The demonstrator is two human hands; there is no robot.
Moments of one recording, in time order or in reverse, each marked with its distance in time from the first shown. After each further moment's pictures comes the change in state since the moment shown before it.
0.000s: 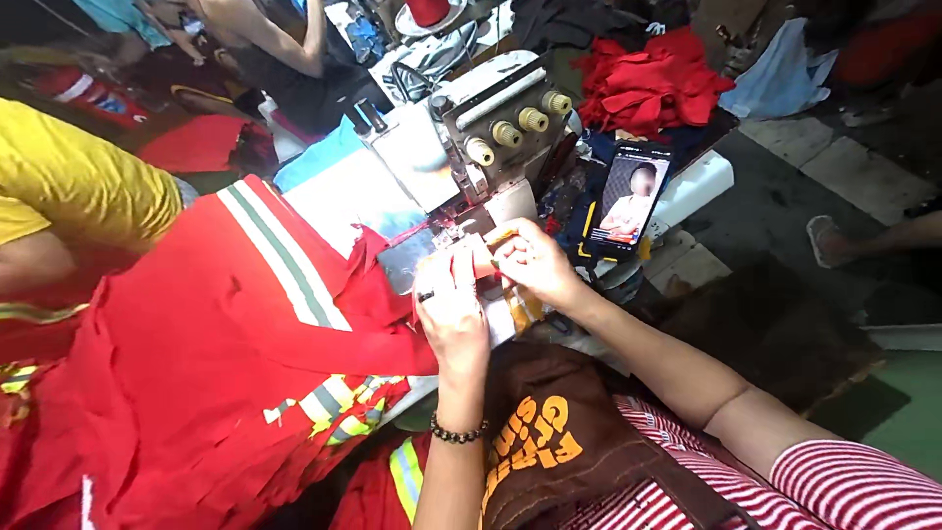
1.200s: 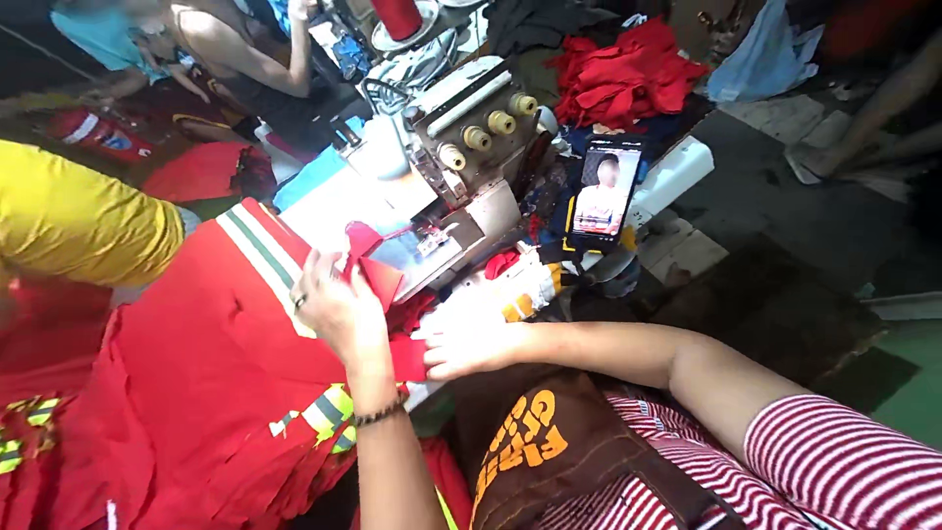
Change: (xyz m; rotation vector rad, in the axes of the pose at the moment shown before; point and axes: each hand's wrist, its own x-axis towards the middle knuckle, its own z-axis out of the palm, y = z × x) left_hand 0.054 -0.098 -0.034 0.097 -0.135 -0.273; right_hand -0.016 0.079 0.077 -0.709 -0.821 -0.965
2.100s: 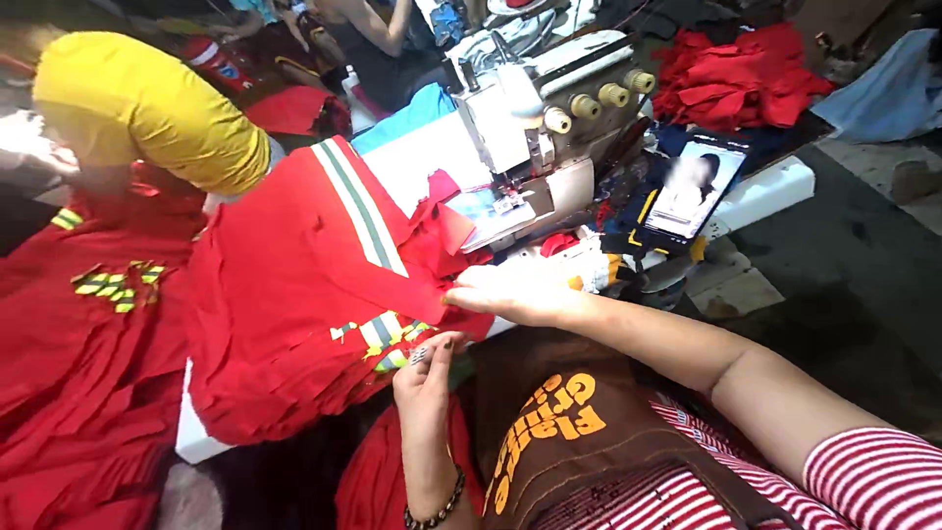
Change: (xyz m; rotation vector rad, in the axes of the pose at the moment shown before) left_hand -0.163 -0.002 -0.067 -0.954 -0.154 -0.327; right_hand 0.044 -0.016 -0.060 -0.019 0.112 0.146
